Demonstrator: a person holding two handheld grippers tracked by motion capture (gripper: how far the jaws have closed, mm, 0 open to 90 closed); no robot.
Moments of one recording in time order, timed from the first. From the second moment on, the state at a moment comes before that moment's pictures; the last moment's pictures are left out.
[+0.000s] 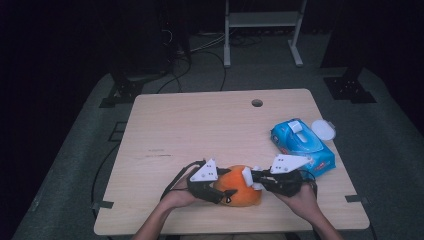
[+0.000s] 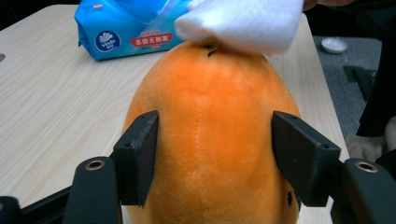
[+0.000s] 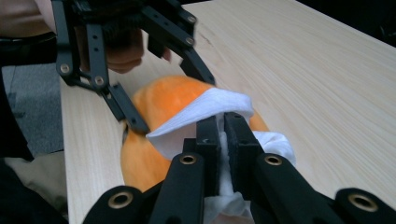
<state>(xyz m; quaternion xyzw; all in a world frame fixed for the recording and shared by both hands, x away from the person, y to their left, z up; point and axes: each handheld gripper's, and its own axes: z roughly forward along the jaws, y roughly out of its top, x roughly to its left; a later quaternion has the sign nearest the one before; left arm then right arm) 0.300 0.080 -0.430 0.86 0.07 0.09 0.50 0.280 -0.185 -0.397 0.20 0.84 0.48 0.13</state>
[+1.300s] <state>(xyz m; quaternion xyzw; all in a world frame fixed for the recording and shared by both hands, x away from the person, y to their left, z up) 0.303 0.083 -0.430 0.86 0.10 0.09 0.50 0.286 -0.199 -0.399 0.23 0.83 0.48 0.13</state>
